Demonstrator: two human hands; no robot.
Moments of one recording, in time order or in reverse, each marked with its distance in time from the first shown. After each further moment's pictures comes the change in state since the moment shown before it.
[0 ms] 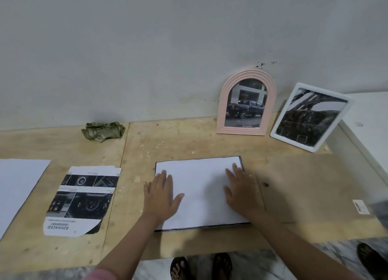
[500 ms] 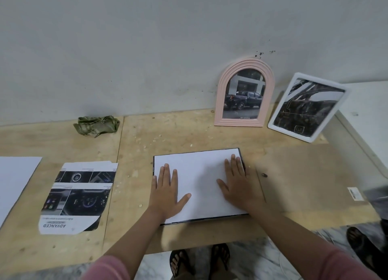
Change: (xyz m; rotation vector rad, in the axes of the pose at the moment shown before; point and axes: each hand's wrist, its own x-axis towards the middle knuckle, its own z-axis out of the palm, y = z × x) left_hand 0.005 0.007 0.015 0.083 -0.107 0.112; right_hand 0.003 0.002 0.019 -0.068 -0.164 0.029
